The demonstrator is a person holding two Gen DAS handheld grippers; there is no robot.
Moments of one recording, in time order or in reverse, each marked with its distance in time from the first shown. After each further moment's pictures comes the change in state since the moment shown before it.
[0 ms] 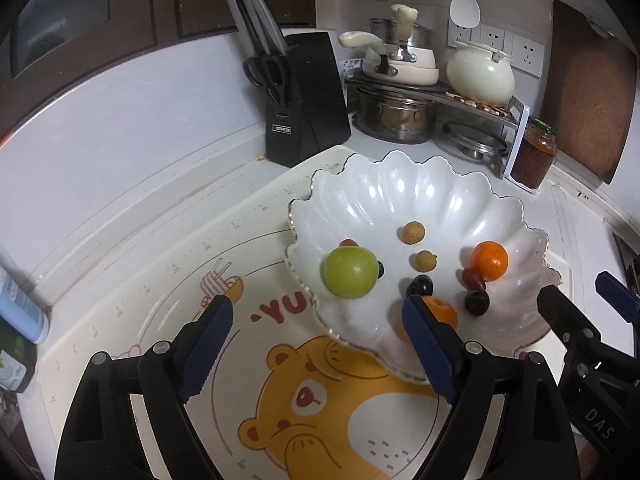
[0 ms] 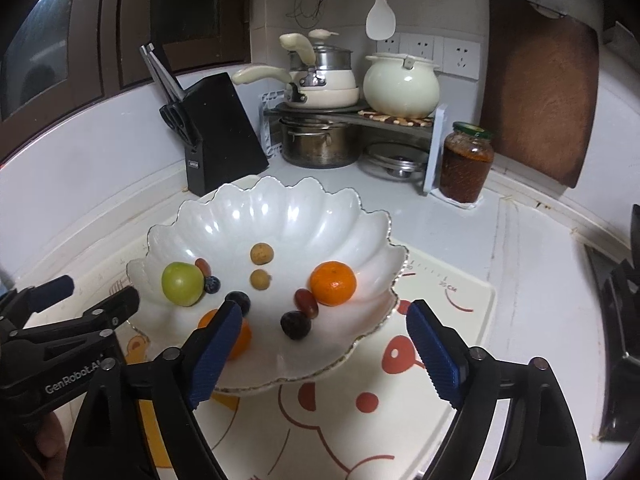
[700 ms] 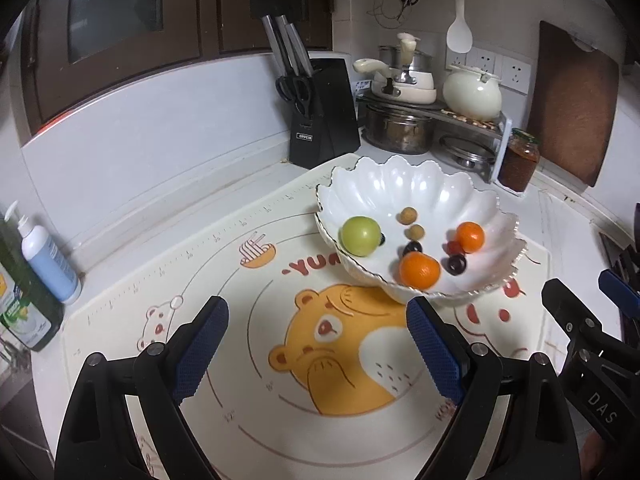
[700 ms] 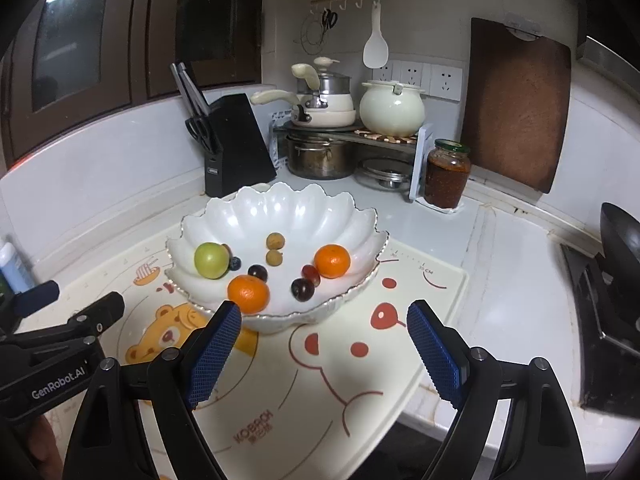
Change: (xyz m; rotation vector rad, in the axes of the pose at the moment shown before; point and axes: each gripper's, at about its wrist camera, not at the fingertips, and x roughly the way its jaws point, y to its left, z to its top) left arm -0.081 0.015 -0.054 -0.030 -0.069 0.017; right arm -0.078 0.006 -0.038 -0.016 -0.073 -0.005
